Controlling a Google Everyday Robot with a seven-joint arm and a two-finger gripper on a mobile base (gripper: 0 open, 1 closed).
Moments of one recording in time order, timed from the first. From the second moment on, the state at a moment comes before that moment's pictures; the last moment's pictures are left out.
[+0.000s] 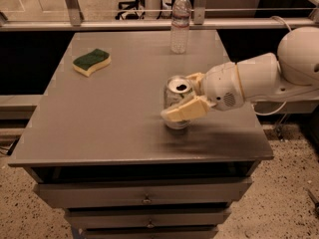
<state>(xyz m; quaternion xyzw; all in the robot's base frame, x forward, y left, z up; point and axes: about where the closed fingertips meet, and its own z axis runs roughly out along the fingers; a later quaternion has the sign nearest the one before) 0.496 -0.045 0.893 -0.53 0.67 0.33 0.40</state>
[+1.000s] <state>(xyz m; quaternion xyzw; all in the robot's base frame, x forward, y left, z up) 0.536 -0.058 0.938 -0.53 0.67 0.29 0.44</state>
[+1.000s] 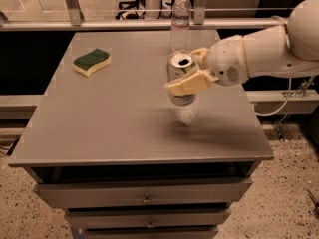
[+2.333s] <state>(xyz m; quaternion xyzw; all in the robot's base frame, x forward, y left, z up) 0.703 0.103 0.915 -0.52 0.64 0.31 0.48</state>
